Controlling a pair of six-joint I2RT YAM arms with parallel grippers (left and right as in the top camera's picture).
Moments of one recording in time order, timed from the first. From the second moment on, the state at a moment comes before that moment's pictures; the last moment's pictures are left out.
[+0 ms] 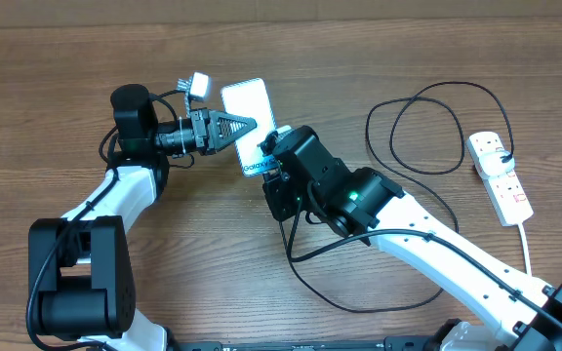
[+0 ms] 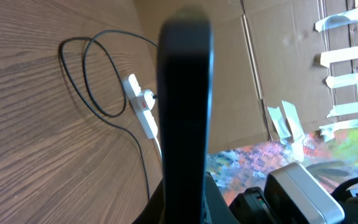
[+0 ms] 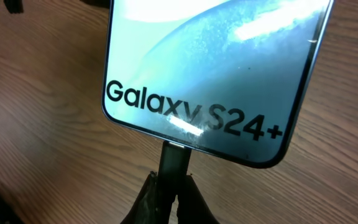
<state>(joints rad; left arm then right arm) 0.00 1.76 0.92 0.51 1.38 -0.93 0.79 1.53 1.24 -0.63 -0.08 0.35</state>
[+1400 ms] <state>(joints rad) -0.35 1.77 0.95 -0.14 0.91 -0.66 0.69 1.12 1.43 -1.27 0.17 0.51</state>
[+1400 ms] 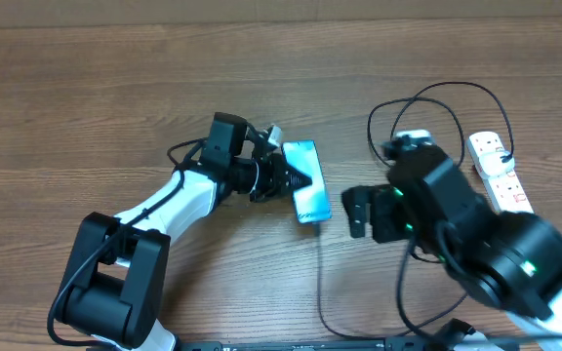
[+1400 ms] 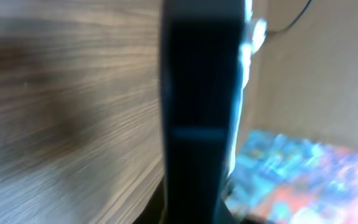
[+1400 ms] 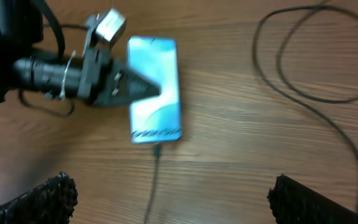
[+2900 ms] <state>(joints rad) -0.07 2.07 1.06 -0.63 0.98 0.10 0.69 1.14 1.43 -1.26 0.23 0.62</state>
